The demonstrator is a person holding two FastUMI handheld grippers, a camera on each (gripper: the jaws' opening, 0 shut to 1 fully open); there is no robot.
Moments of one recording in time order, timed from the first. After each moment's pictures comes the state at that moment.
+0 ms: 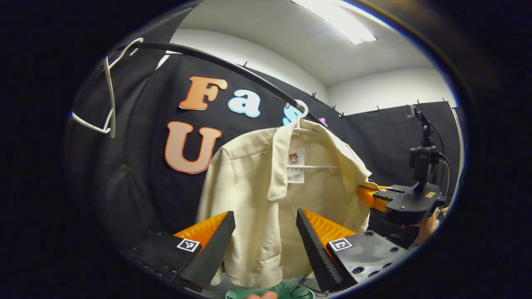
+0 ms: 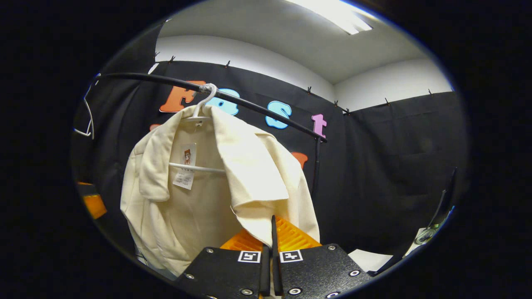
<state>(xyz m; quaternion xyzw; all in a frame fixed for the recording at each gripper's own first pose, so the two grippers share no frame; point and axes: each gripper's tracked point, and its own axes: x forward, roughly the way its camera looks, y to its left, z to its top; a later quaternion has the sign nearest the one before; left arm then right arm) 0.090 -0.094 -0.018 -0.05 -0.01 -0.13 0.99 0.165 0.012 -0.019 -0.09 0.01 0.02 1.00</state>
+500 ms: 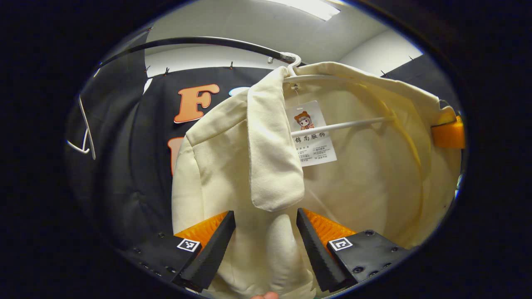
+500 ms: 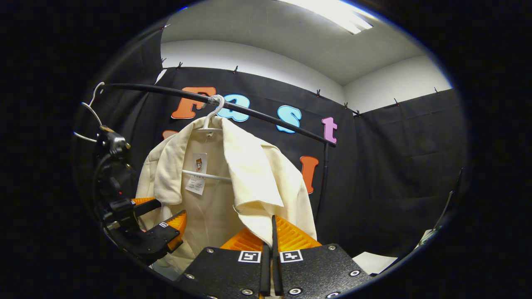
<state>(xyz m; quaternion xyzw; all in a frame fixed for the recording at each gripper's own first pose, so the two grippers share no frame) 0.218 -0.103 -0.066 0.11 -0.04 -0.02 0.99 0.164 0.022 -0.012 -0.08 0.00 0.06 0.99</state>
